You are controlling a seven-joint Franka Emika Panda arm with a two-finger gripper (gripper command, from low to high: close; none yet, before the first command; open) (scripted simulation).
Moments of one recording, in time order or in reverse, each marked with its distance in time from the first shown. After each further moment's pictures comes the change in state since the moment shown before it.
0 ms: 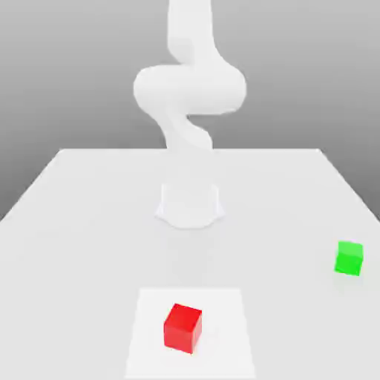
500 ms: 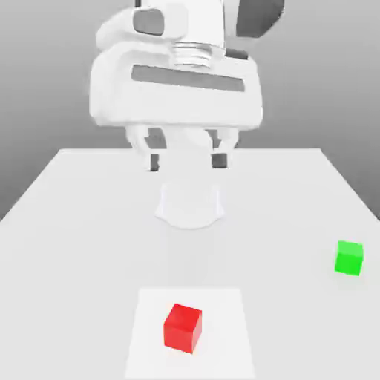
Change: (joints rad) arm 0.159 0.458 -0.176 -0.178 -0.025 0.228 -0.631
